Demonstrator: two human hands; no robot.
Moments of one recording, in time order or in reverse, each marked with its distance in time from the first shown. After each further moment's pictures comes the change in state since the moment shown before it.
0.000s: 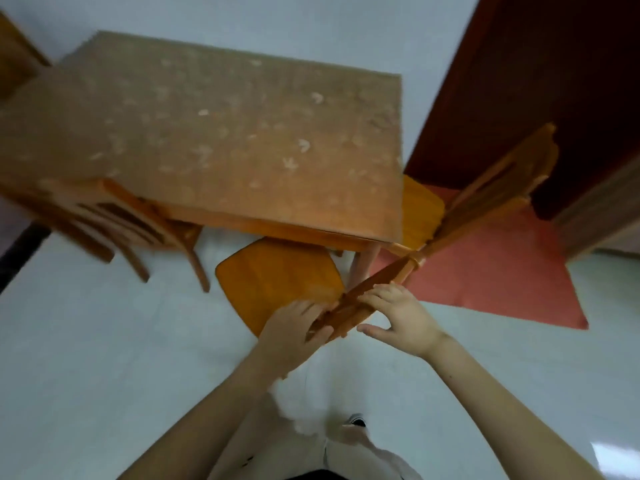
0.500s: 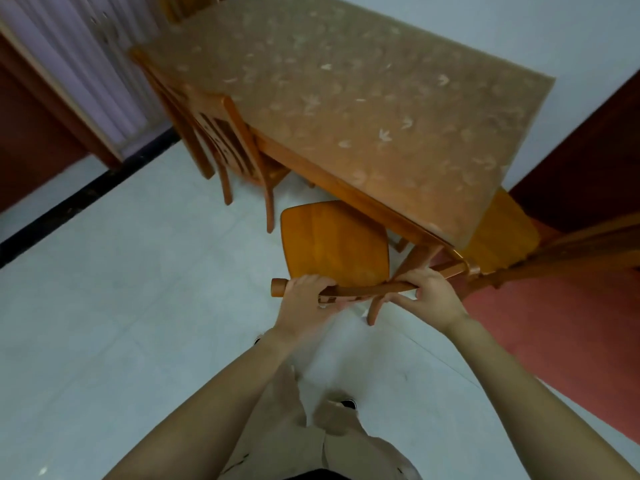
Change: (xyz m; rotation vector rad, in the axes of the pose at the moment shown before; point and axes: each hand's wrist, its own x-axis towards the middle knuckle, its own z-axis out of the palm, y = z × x) left_hand -0.043 0.026 0.063 -0.176 0.297 -0.568; right_hand 0.029 0.052 0.016 0.182 -0.065 -0.160
